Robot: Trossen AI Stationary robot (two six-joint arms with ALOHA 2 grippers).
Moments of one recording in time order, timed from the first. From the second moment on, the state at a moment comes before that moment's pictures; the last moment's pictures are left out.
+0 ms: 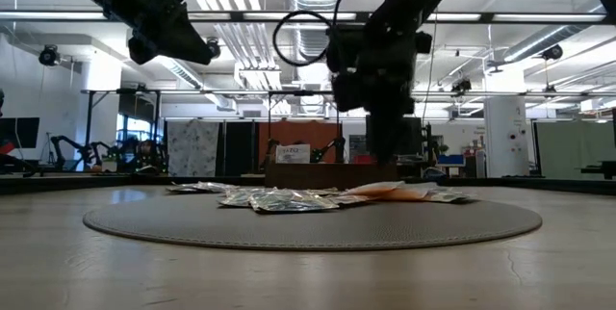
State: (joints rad) left arm 0.13 0.80 0.63 -0.29 -0.33 -0.37; right arm -0.28 1.90 1.29 -0.76 -0.44 0.14
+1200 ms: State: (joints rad) left arm 0.13 1.18 0.66 0.10 0.05 -0.27; right arm -0.30 1.94 1.27 -0.82 -0.38 0.29
